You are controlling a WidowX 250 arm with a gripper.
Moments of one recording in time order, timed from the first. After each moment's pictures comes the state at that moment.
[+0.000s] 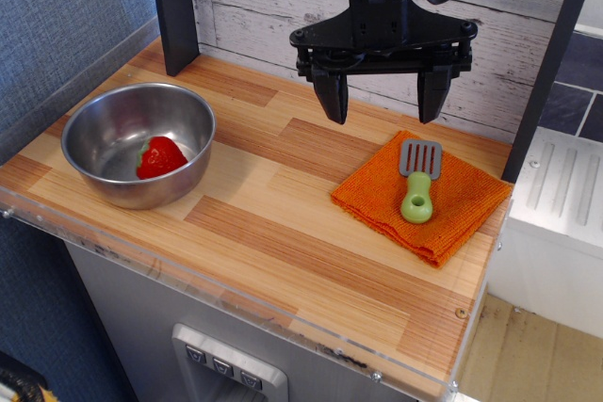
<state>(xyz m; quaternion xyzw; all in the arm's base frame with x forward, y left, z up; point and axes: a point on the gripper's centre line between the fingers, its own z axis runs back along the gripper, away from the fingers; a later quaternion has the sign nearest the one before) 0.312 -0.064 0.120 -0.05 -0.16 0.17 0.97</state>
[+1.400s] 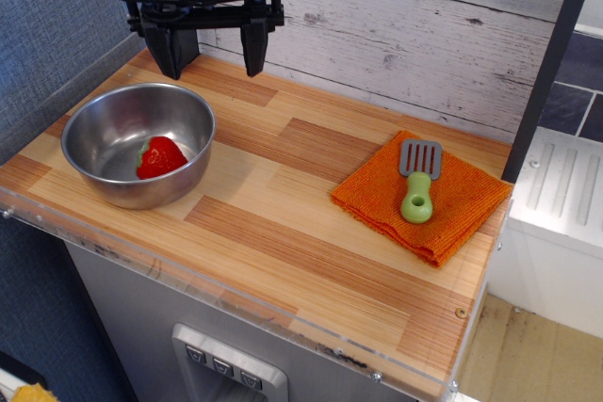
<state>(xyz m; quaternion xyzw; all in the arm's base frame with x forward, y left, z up) 0.307 0.073 0.119 0.03 -0.13 0.26 0.96</state>
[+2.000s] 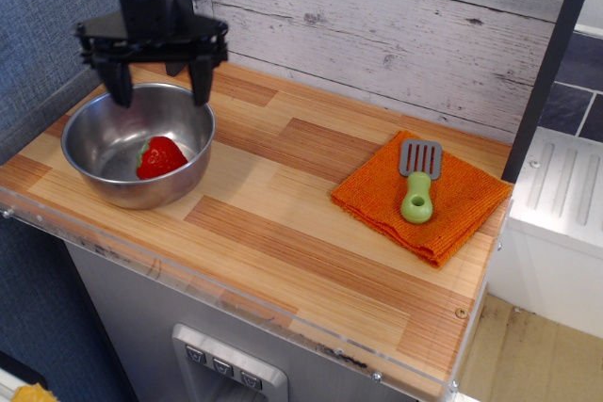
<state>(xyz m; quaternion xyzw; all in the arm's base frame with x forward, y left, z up) 0.291 0.111 0.086 0.06 -0.12 0.27 0.95</state>
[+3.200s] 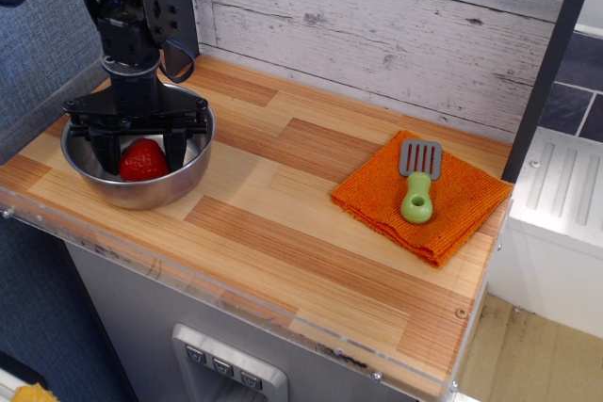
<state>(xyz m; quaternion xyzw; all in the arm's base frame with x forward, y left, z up) 0.277 0.125 0.024 0.08 -0.07 0.30 0.95</state>
